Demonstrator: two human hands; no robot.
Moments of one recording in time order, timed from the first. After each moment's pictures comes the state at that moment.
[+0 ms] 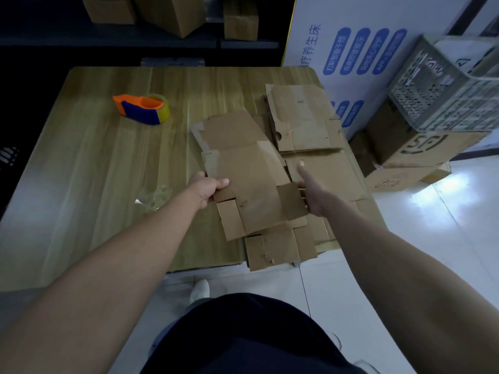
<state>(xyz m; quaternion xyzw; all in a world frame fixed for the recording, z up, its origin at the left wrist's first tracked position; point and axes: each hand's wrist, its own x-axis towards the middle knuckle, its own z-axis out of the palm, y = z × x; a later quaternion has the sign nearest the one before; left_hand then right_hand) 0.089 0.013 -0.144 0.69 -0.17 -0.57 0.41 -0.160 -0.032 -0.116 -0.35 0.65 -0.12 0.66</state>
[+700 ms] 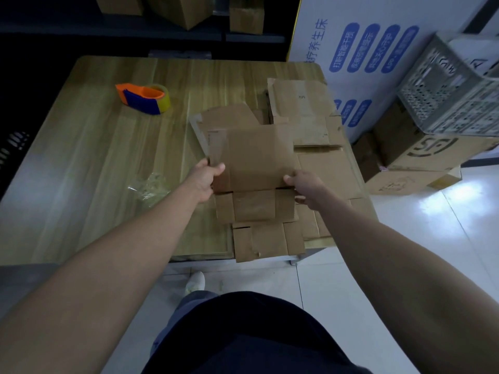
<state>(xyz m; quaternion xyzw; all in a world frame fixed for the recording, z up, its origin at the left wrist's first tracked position) 0.060 0.015 -0.143 0.62 -0.13 -0.59 0.51 -0.167 -0.036 -0.118 -0.49 0.67 -0.12 0.55</state>
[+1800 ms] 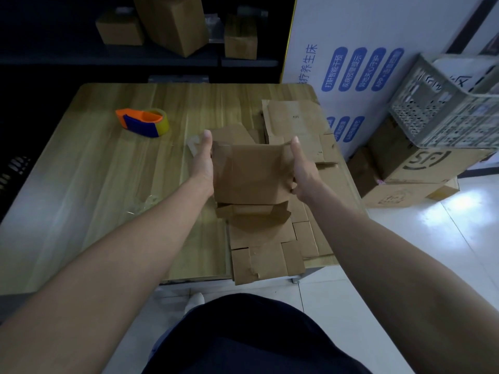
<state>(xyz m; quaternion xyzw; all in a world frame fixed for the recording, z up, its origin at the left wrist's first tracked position) 0.049 -0.020 -0.084 0.64 -0.12 -0.52 0.54 -0.140 -0.064 -0.068 -0.35 0.63 -0.33 0.60</state>
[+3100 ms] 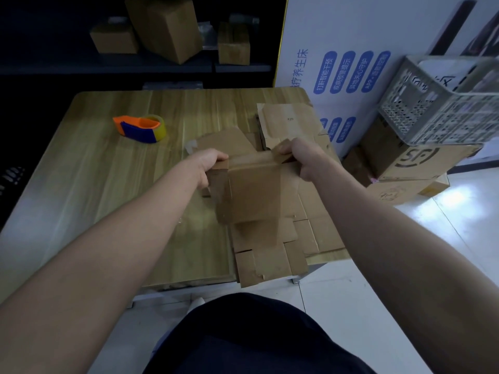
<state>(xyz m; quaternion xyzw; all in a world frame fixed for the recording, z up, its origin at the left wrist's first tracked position) 0.068 -0.032 -0.056 0.70 -0.17 -0.61 0.34 -0.136 -0.066 -0.013 -0.40 0.66 -0.27 0.58</state>
